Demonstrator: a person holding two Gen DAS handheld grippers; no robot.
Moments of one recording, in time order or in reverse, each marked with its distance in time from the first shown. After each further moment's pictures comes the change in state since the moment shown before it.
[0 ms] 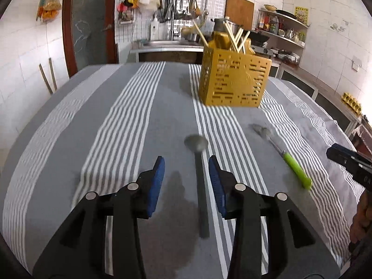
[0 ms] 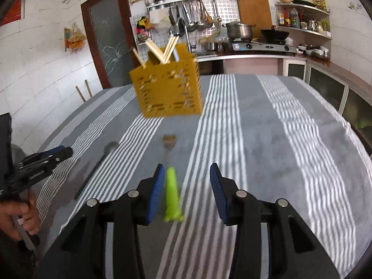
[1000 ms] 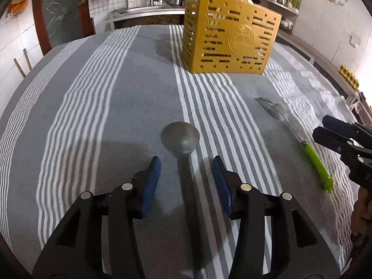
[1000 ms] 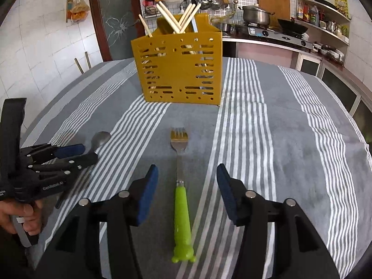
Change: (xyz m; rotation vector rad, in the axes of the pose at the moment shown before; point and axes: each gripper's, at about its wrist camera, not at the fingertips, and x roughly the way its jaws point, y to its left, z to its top) left arm 0.096 -0.021 0.019 0.088 0.238 -0.064; right arm 0.073 0.028 0.030 -0.096 0.144 -0.031
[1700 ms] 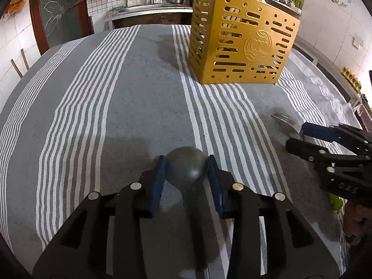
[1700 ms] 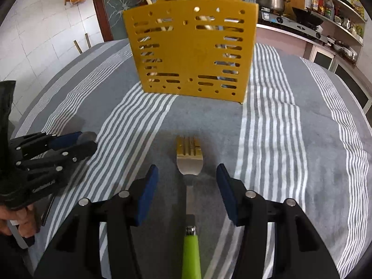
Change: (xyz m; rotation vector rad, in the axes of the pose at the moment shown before) left arm 0.021 0.011 0.027 -0.013 -0.002 -0.012; right arm 0.061 0.016 0.030 -0.041 0.138 0.010
